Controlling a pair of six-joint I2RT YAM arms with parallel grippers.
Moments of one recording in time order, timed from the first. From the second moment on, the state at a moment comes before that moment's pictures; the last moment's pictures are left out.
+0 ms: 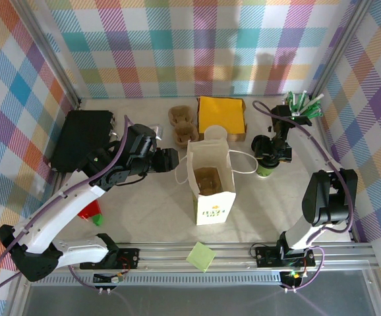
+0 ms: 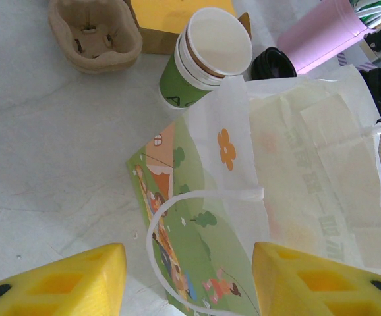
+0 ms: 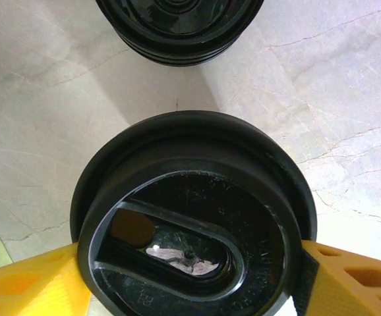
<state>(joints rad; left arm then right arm) -0.76 1.17 1.36 -0.94 -0.04 -0.68 0.11 1.63 1.36 -1.09 0.01 0.23</state>
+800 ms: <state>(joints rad) -0.76 1.17 1.37 -0.95 -0.03 -0.68 0.17 1.64 1.43 -1.22 0.07 0.24</state>
